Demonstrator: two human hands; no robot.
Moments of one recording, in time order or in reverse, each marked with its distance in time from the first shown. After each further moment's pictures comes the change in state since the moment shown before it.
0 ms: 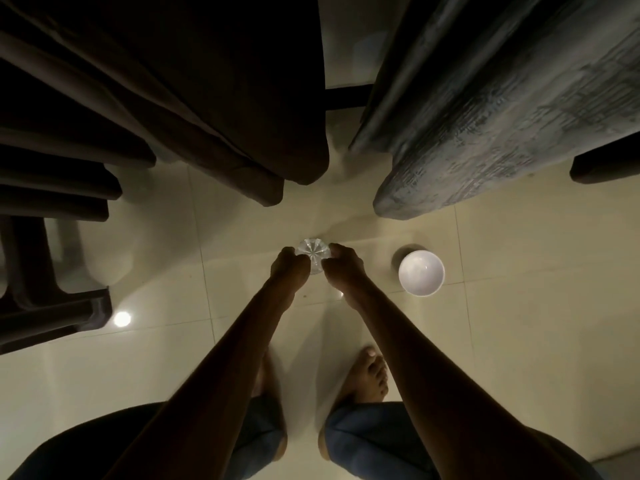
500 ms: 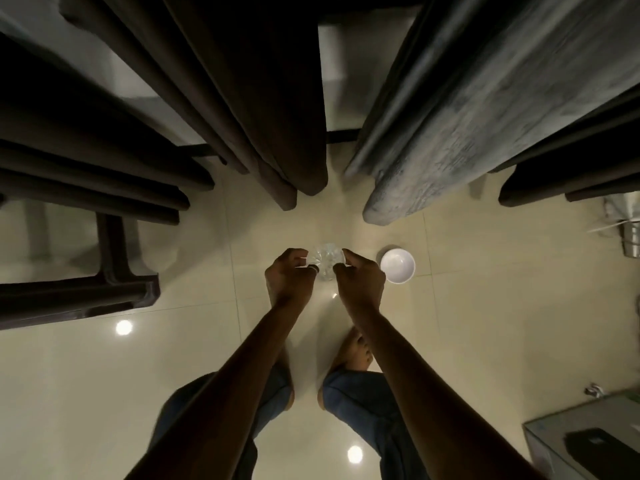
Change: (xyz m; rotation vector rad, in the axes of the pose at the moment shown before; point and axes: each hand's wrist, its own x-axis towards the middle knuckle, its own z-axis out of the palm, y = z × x) left_hand -0.182 0.010 -0.056 -0.142 0.269 0.252; right_hand -0.174 -0.026 -0.030 0.052 0.422 -0.199
